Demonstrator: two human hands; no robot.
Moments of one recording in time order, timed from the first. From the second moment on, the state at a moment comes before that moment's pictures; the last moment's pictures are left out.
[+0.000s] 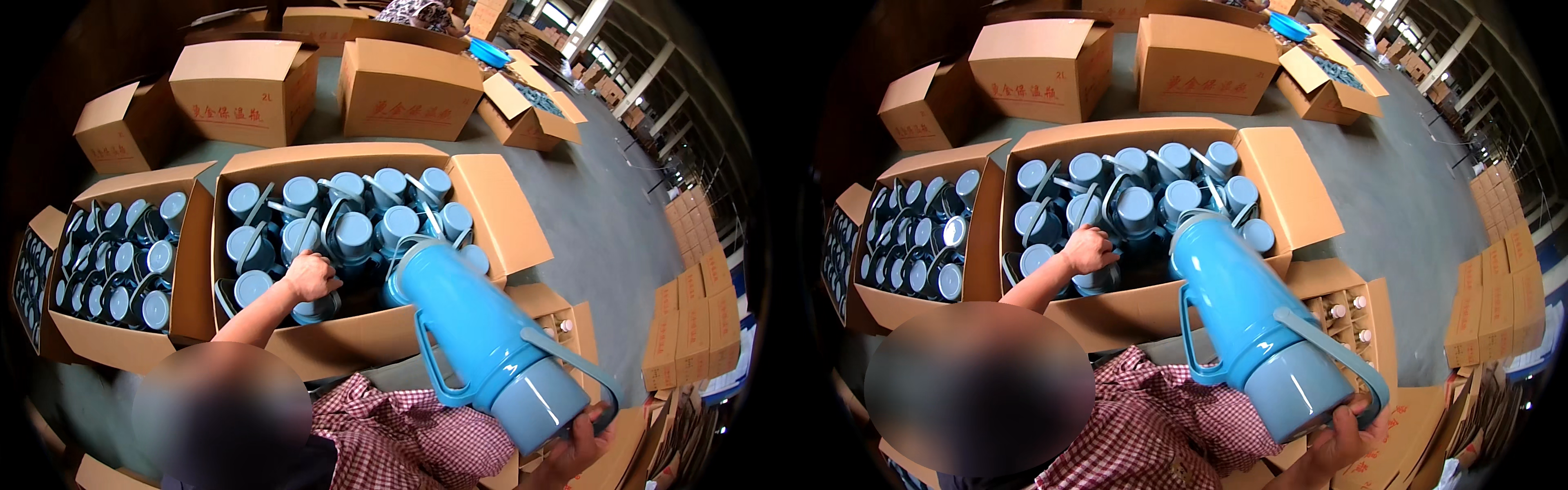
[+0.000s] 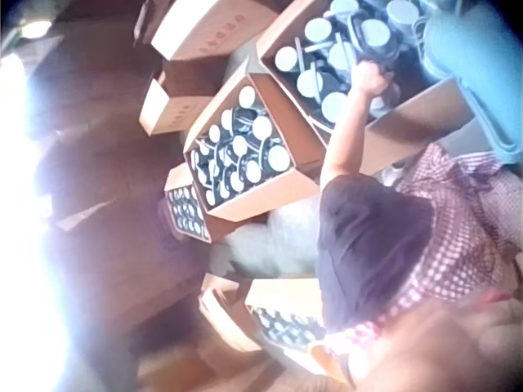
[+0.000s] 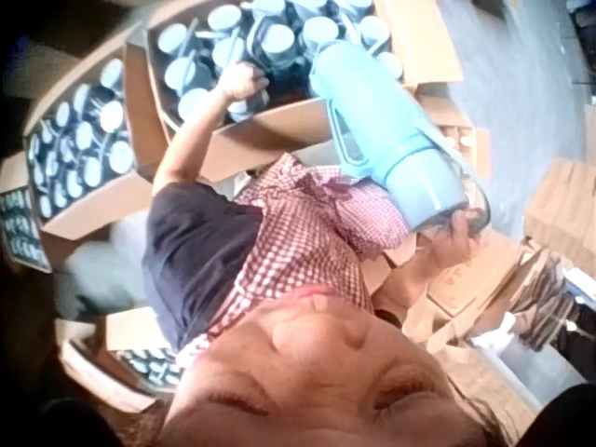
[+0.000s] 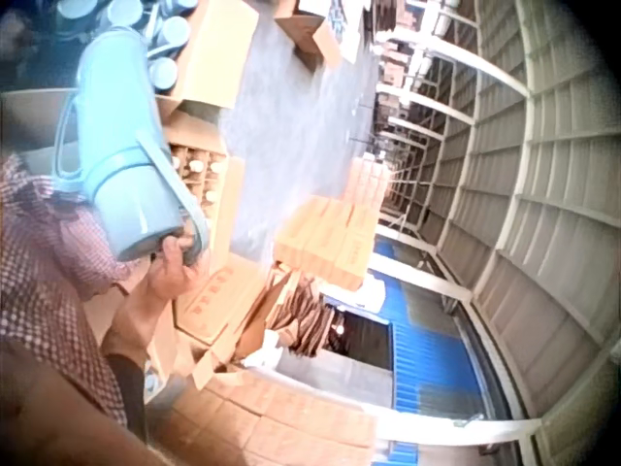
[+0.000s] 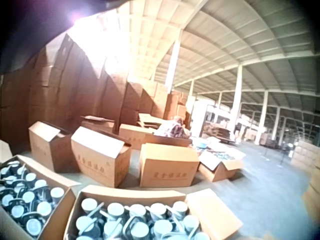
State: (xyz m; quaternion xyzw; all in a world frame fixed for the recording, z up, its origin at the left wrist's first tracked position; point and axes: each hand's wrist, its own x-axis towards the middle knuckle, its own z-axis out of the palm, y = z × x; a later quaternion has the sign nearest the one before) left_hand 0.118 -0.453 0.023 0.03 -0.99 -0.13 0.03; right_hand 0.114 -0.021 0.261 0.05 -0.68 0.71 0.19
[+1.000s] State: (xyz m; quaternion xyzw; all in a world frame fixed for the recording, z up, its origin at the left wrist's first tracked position) left_hand 0.189 -0.462 0.013 -0.05 -0.98 -0.17 0.12; right_hand -0.005 -0.235 0.049 -0.03 -0.61 0.62 -0.50
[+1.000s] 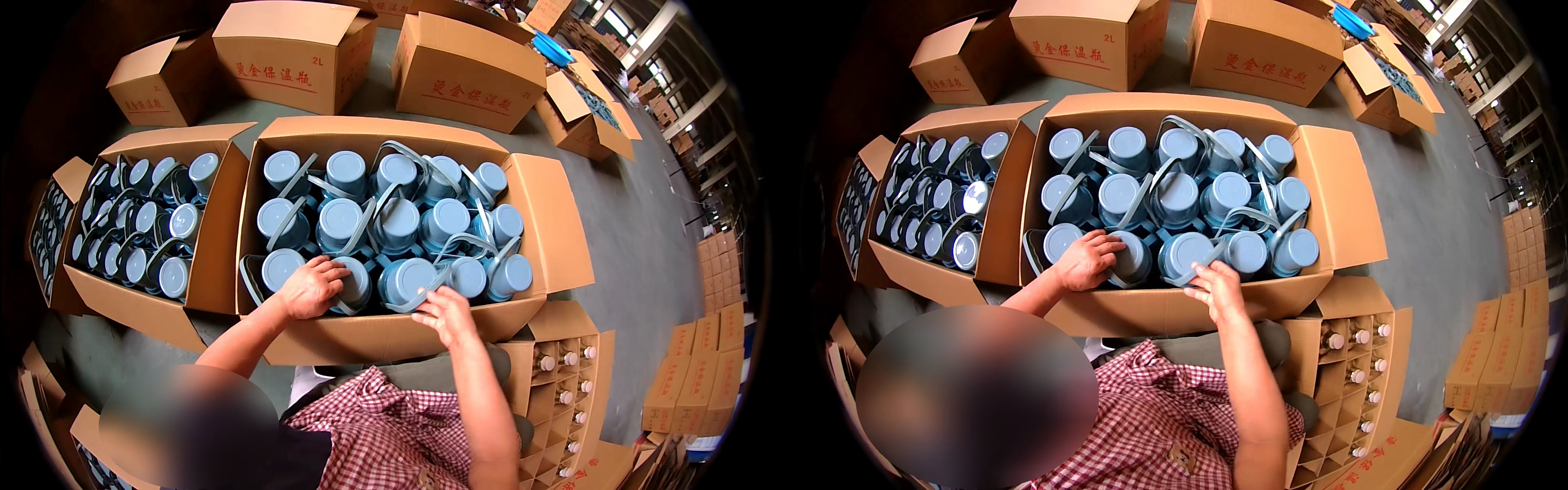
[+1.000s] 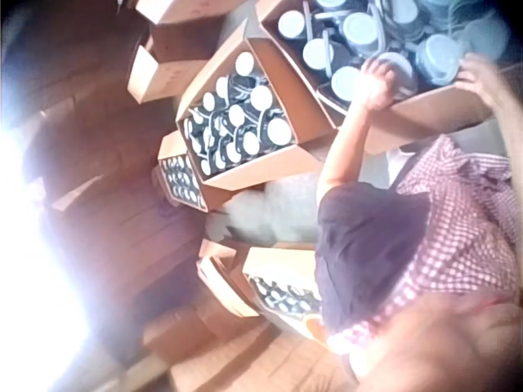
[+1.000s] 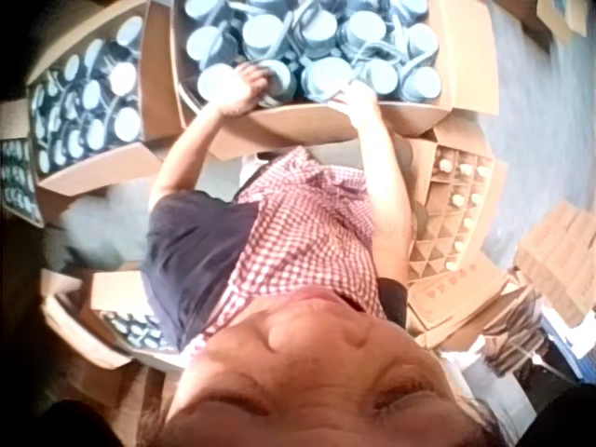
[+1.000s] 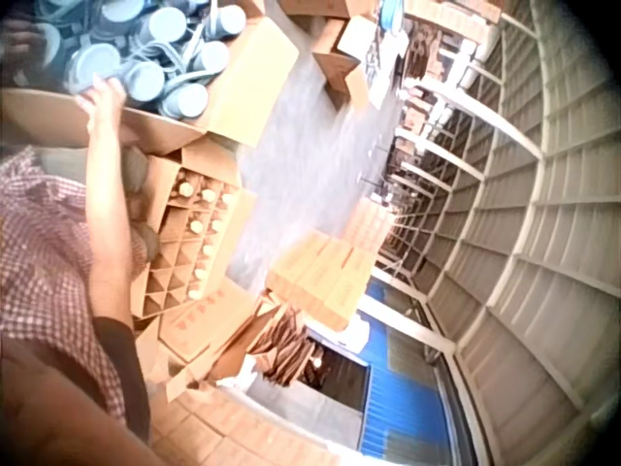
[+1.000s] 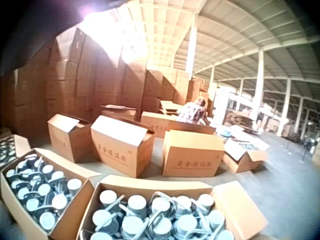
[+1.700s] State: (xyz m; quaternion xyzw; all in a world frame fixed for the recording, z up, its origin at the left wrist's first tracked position) left_hand 0.168 -0.418 0.342 0.05 -0.81 -0.27 0.52; right_hand 0.021 -0.147 0.054 -0.01 -0.55 0.78 -0.31
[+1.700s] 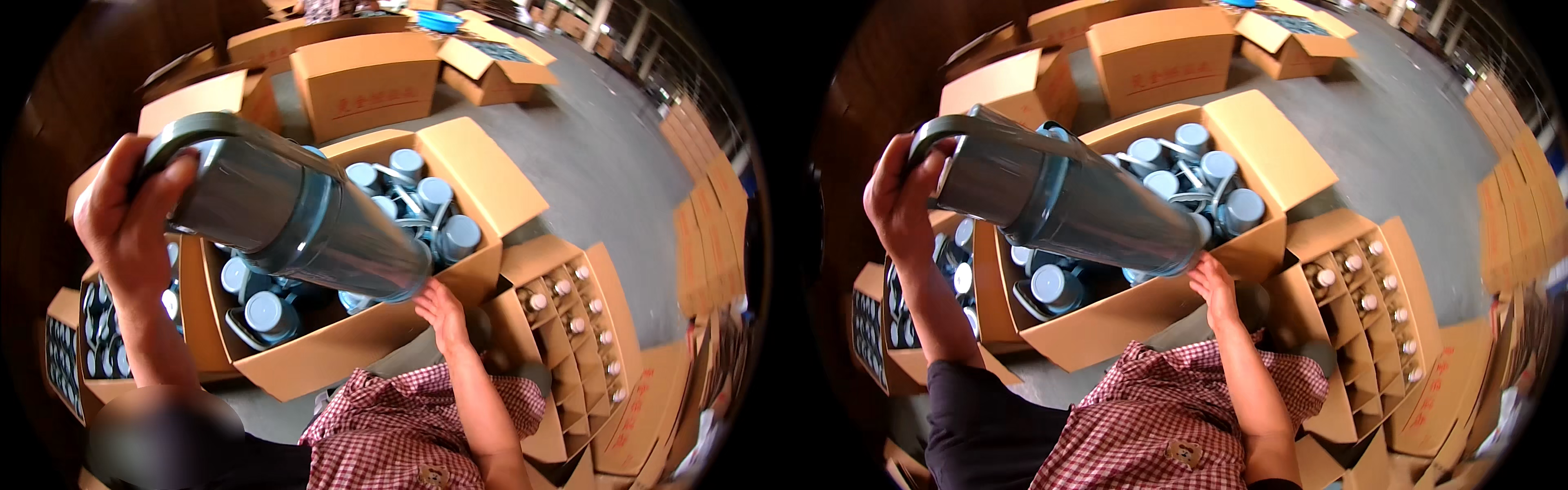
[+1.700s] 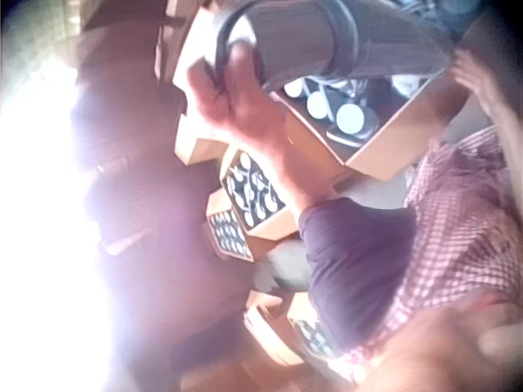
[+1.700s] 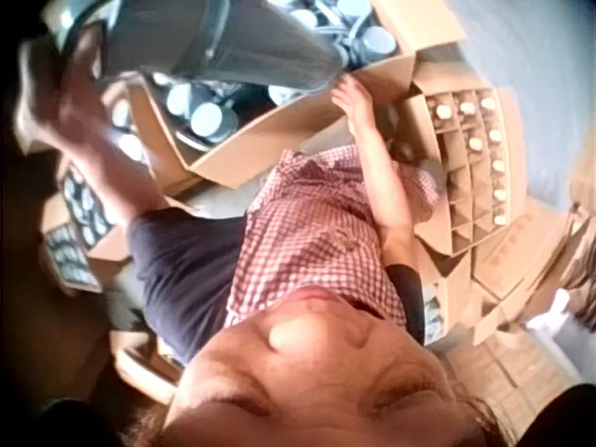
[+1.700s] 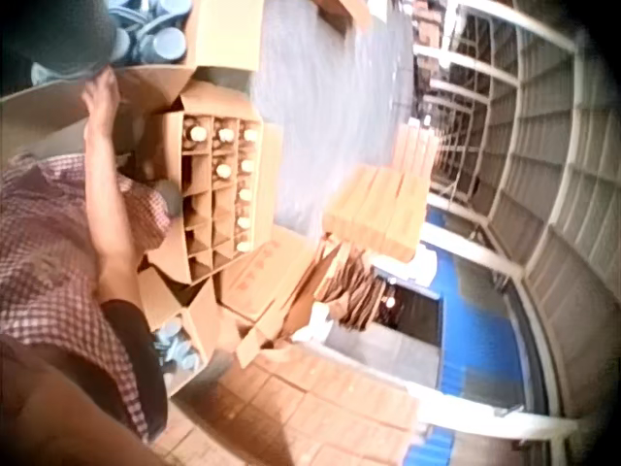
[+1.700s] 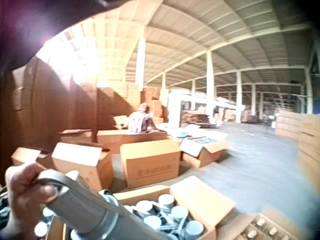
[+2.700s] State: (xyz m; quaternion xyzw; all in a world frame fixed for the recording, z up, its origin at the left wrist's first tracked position) left_hand -0.075 -0.084 0.124 -0.23 -0.44 -0.86 -0.13; right_hand 0.012 0.135 0.198 0.27 -0.77 0.56 0.15
